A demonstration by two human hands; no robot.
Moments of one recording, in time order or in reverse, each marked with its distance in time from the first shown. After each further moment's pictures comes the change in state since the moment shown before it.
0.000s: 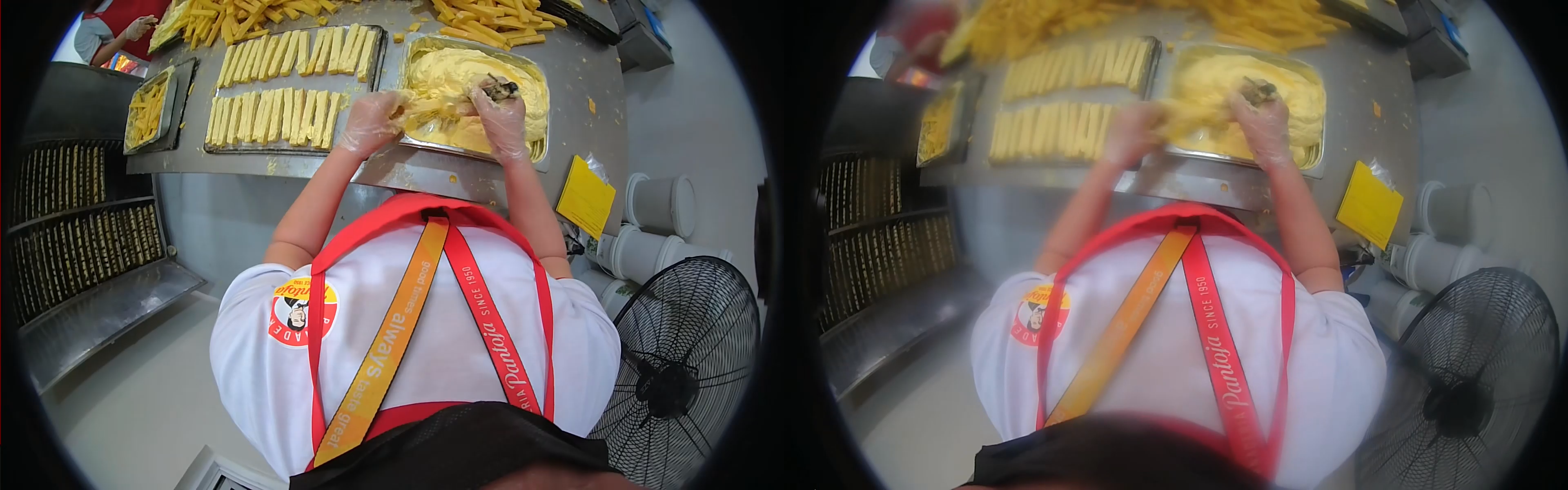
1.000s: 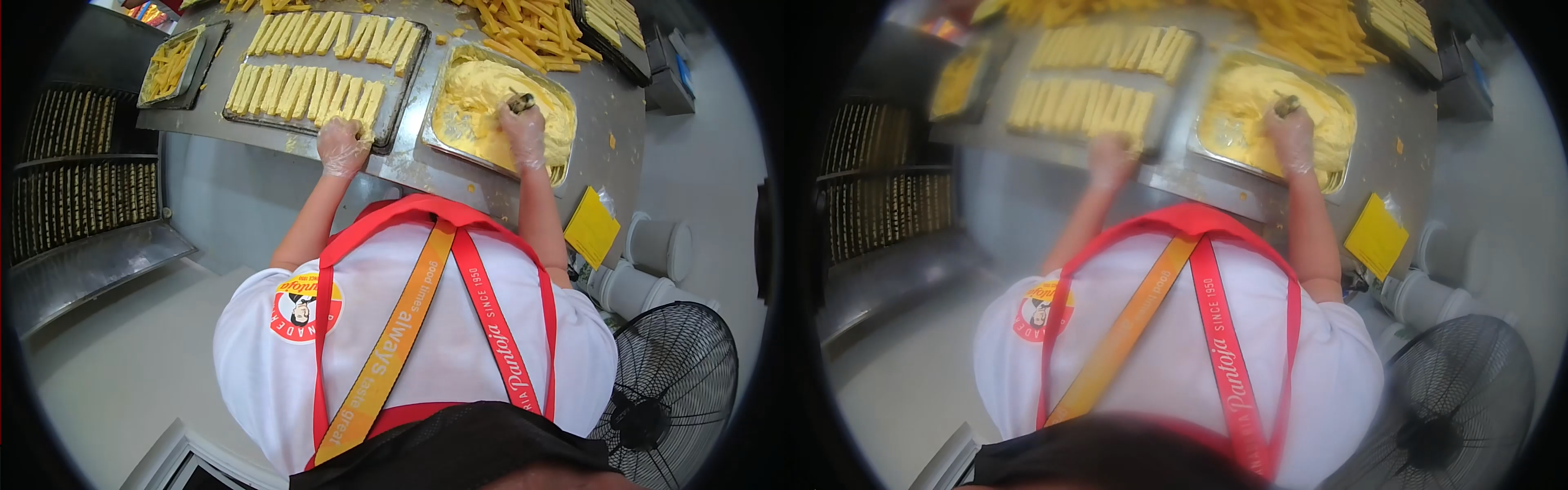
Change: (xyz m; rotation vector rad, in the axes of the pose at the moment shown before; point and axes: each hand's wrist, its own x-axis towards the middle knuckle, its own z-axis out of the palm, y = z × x) left_hand -0.109 -0.074 0.007 0.399 0.175 -0.425; right_hand 0.017 -0.008 0.008 -0.711 -0.031 0.040
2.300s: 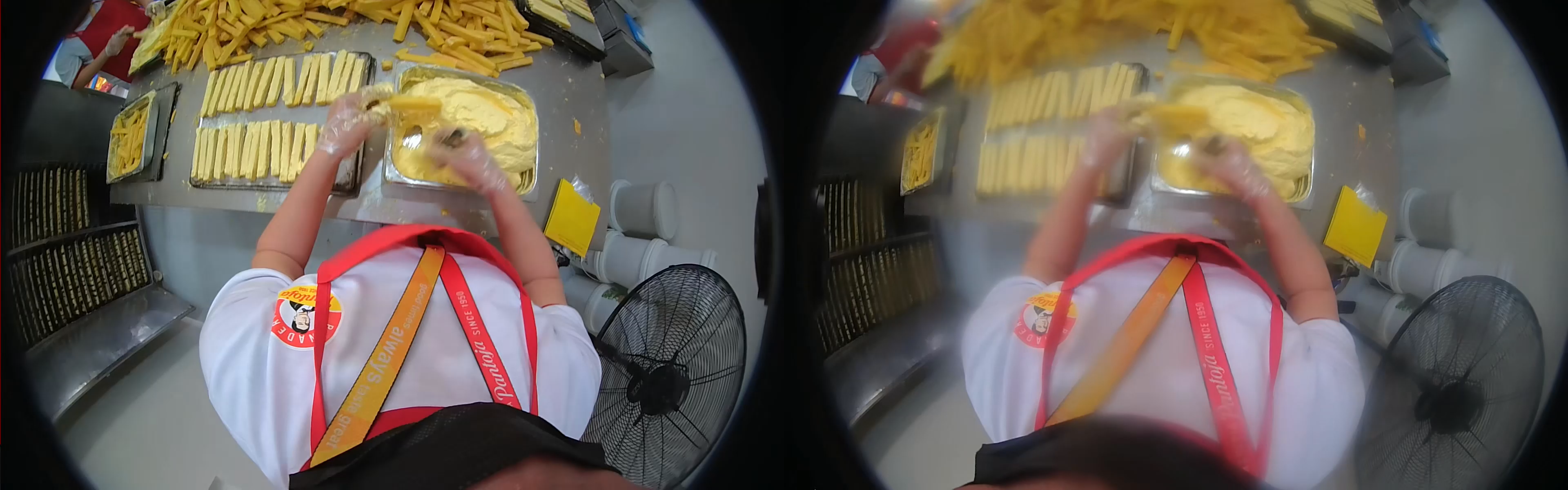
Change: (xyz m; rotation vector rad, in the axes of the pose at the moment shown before) left_hand 0.138 0.090 -0.034 -0.948 -0.402 0.030; right_hand -0.017 -0.018 0.003 0.333 -0.360 0.097
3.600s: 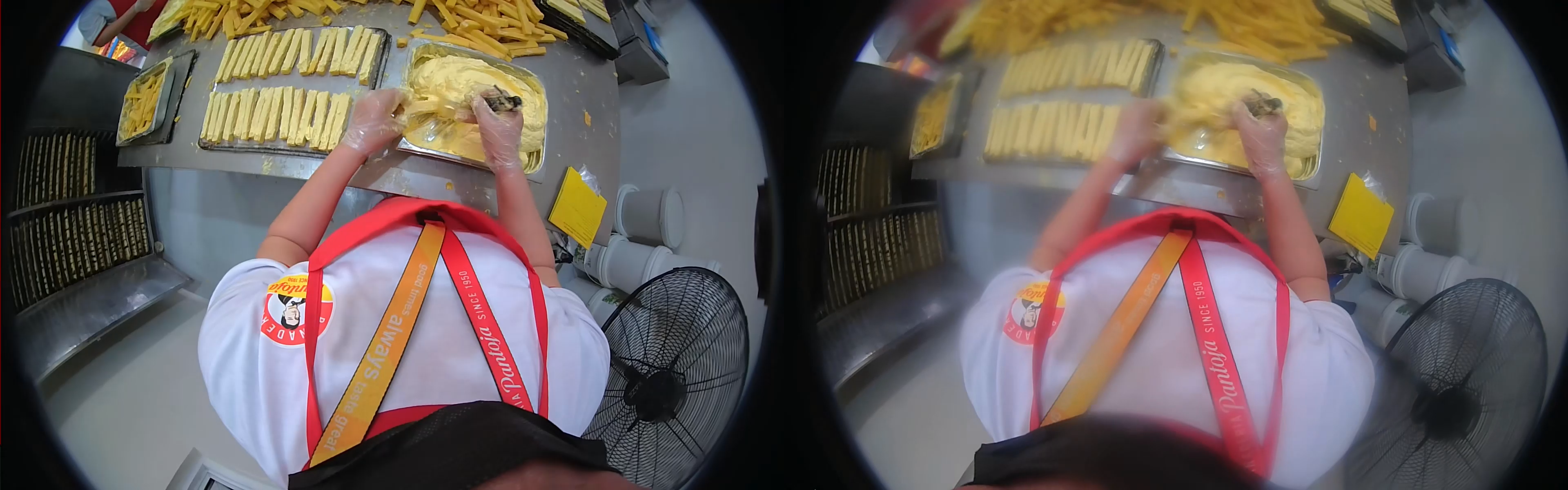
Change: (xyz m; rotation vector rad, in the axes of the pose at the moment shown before) left_hand -0.044 -0.017 0.040 0.523 0.095 0.303; right_hand -0.001 0.015 0.002 0.529 0.412 -0.286
